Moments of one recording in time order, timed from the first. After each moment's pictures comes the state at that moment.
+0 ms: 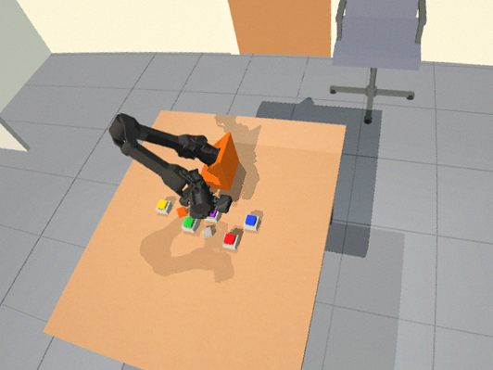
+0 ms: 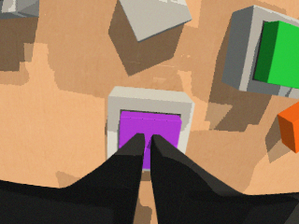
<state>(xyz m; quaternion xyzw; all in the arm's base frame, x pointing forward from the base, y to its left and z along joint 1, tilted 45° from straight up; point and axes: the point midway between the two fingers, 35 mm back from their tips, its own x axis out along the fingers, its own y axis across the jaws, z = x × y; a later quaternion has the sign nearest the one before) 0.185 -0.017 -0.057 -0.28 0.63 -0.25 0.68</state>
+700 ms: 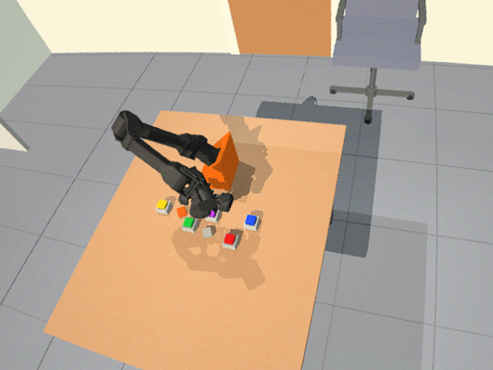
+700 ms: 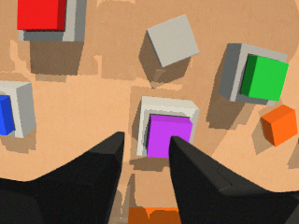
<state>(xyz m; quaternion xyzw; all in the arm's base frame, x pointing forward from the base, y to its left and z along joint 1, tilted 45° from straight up) 0.198 0.028 -0.041 -0.29 0.63 -0.25 0.68</state>
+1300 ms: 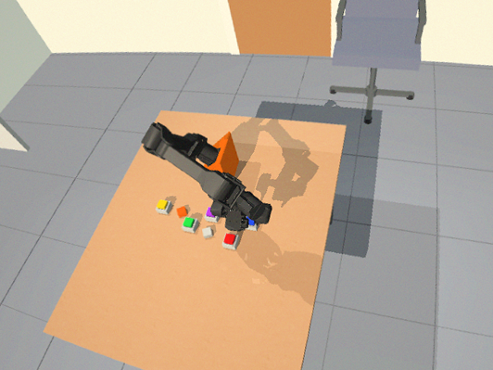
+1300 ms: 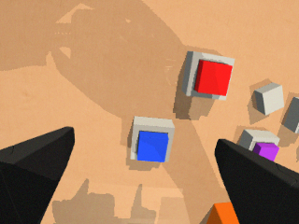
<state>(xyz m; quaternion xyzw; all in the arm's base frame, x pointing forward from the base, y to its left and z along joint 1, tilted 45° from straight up) 0.235 0.177 -0.107 -0.29 0.63 -0.24 0.68</state>
